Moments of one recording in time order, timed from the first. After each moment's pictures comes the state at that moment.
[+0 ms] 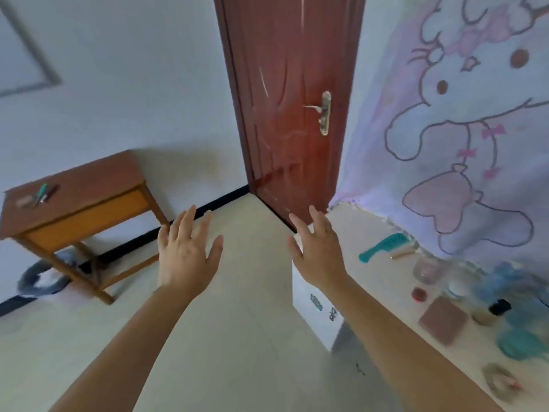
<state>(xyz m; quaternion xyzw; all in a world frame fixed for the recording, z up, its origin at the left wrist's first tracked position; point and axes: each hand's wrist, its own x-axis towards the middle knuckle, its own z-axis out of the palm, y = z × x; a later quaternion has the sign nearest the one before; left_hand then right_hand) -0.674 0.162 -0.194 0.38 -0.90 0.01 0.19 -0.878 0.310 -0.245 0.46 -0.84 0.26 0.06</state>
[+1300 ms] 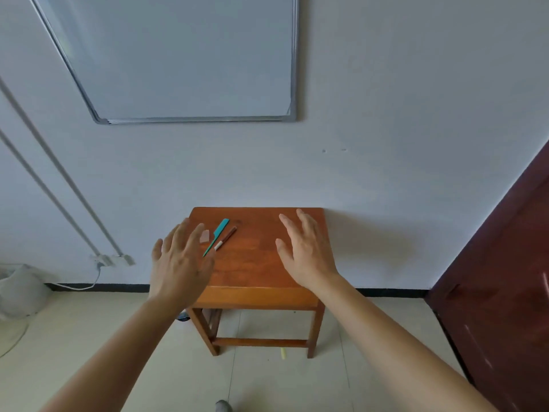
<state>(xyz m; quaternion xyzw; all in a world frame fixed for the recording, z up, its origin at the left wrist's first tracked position) -0.441 -0.572 -0.204 0.67 -0.72 0.04 0.19 -0.697 -0.589 -0.223 0.73 -0.64 0.24 -0.04</state>
